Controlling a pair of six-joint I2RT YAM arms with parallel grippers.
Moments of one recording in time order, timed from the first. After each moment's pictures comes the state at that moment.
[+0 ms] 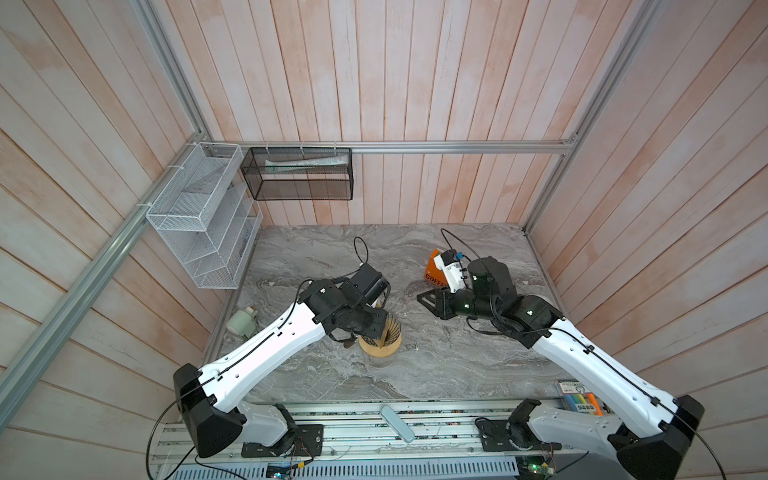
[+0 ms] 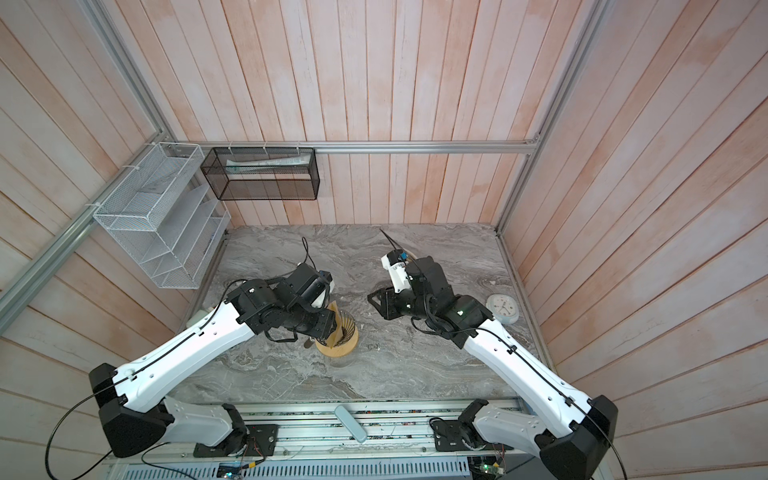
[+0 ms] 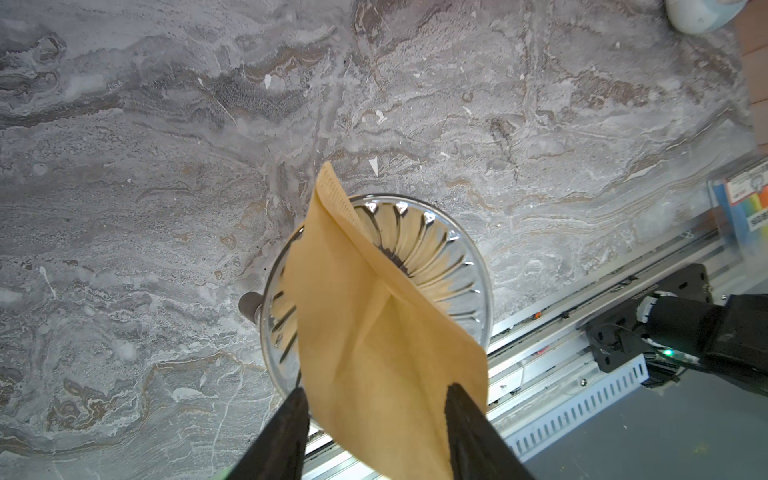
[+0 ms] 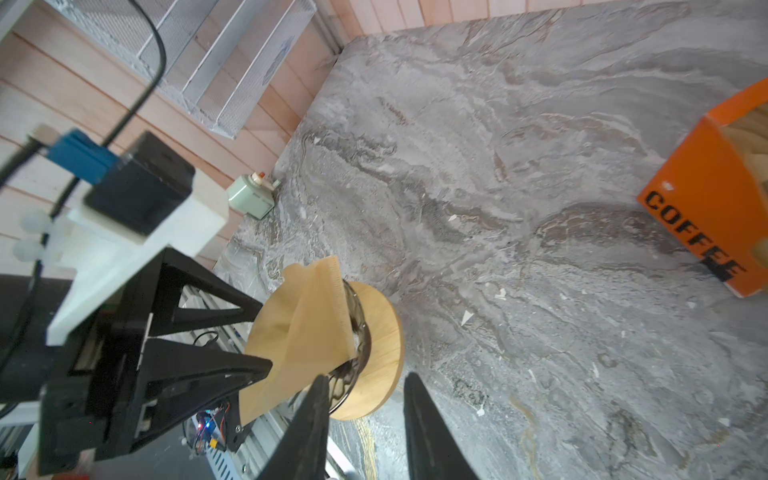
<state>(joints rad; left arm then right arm) -0.84 1.38 1.44 -1.16 -0.01 -0.47 0.74 1.15 1.14 -0.57 -0.25 0.44</state>
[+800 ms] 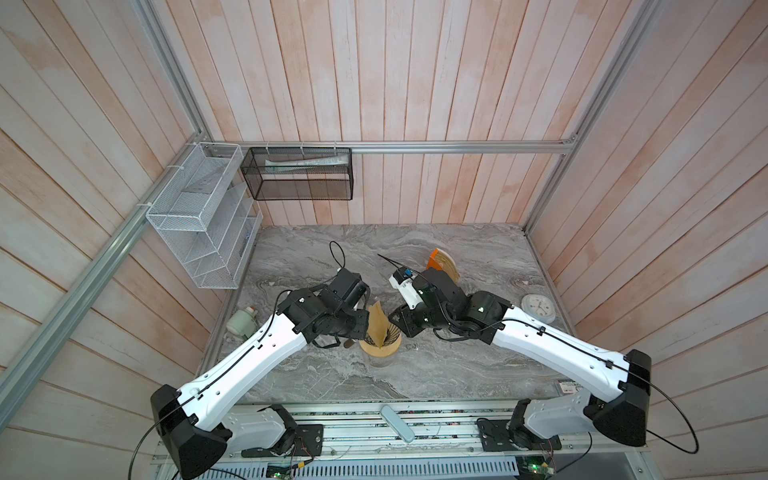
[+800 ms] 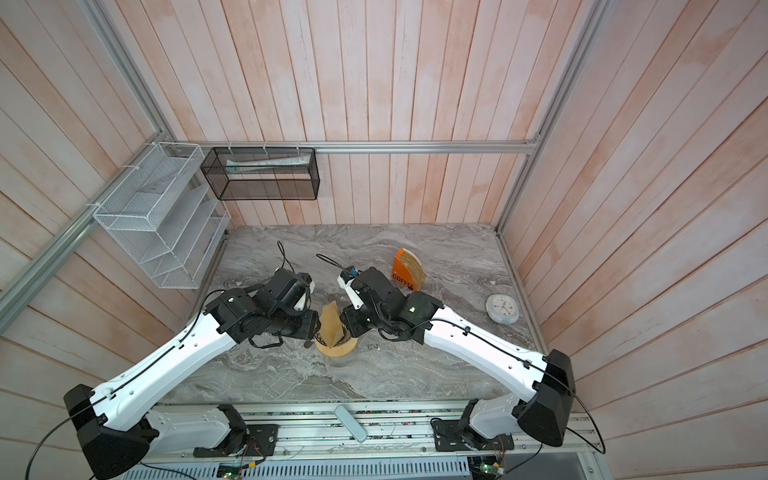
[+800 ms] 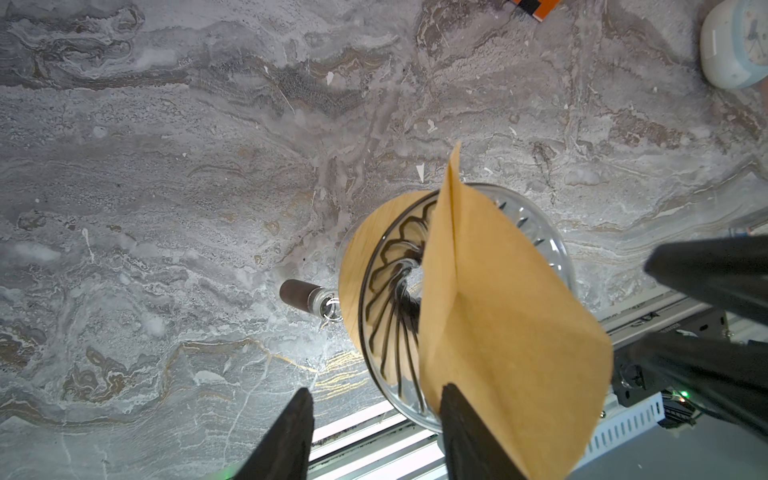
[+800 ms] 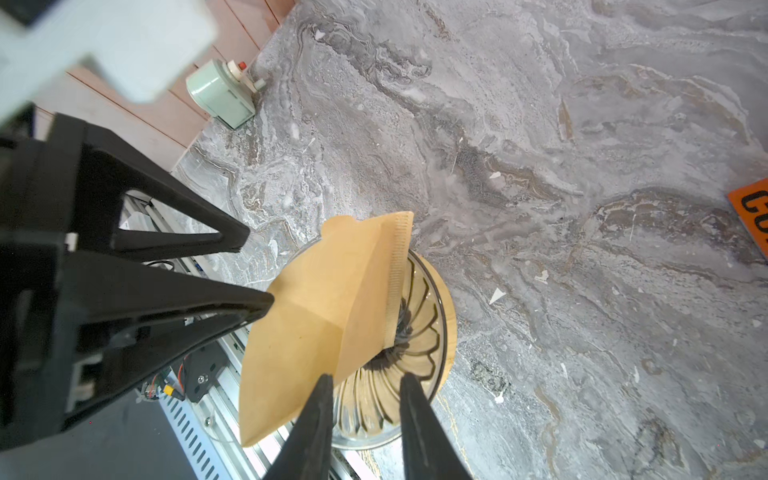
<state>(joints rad) -0.74 1.26 1.29 -1.11 -0.03 -0.49 0.98 1.39 1.30 -0.68 -0.06 0.39</state>
